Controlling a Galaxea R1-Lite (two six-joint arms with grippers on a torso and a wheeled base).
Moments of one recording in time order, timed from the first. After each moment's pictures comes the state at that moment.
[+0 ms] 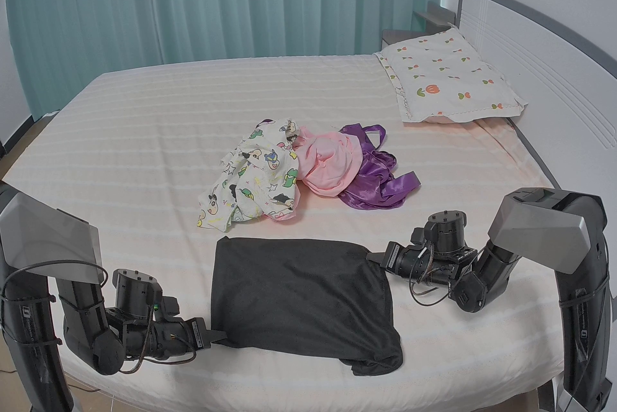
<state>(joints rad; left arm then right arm) -0.24 2.21 -0.20 -1.22 -0.43 -0.59 0.39 2.45 -0.94 -1.06 0.28 0.73</state>
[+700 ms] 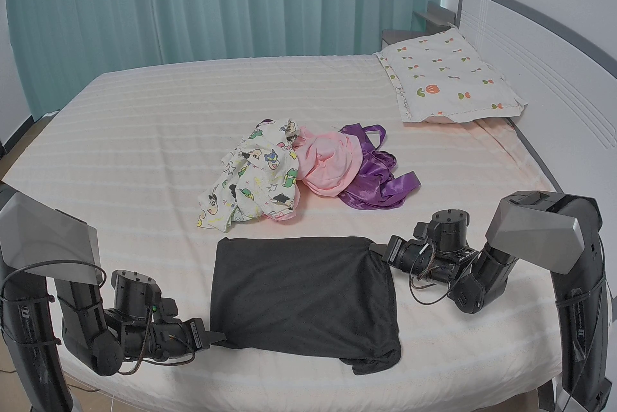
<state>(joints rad) -0.24 2.20 -0.19 -1.22 -0.43 -0.62 0.38 2.48 -0.95 -1.18 0.26 0.72</state>
